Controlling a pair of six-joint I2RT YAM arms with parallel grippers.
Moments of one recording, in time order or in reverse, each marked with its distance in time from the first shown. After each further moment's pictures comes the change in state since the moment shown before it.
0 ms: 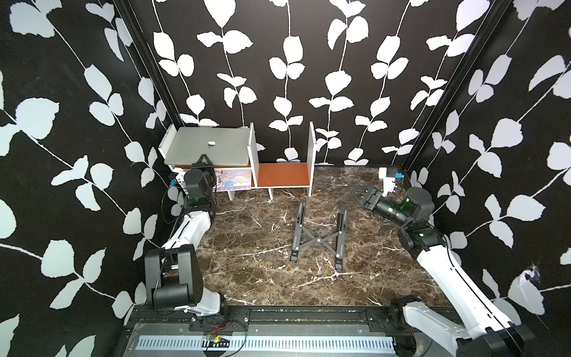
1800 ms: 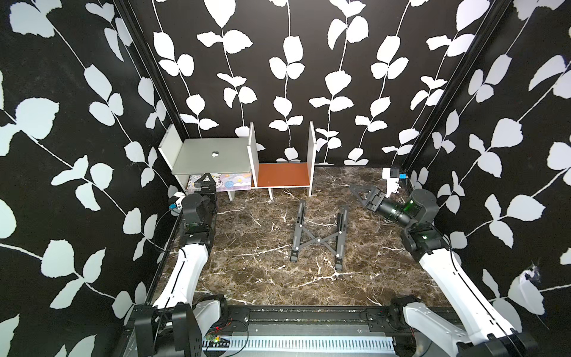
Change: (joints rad) left arm 0.000 -0.434 -0.305 -0.306 0.079 0.128; right arm -0.017 -0.040 -0.010 -0.012 -0.011 -0.002
